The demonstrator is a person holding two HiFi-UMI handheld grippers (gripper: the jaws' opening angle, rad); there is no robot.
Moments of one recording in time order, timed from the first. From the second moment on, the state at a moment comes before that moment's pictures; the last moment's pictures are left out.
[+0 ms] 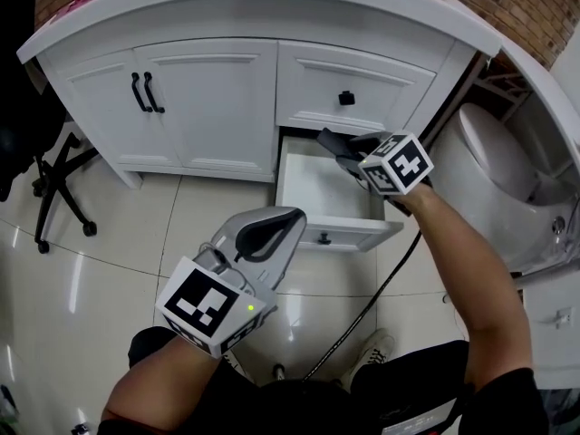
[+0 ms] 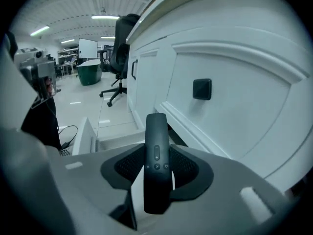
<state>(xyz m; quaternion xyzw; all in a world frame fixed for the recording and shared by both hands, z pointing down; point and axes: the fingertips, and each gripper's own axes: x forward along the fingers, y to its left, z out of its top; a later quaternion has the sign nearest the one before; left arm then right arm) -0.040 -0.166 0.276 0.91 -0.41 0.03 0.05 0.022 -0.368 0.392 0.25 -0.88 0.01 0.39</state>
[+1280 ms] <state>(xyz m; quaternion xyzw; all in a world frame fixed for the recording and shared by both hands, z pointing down) -0.048 -0.177 0.275 0.91 -0.41 0.01 0.06 0.006 -0.376 0.541 0.14 -0.83 0.06 0.54</state>
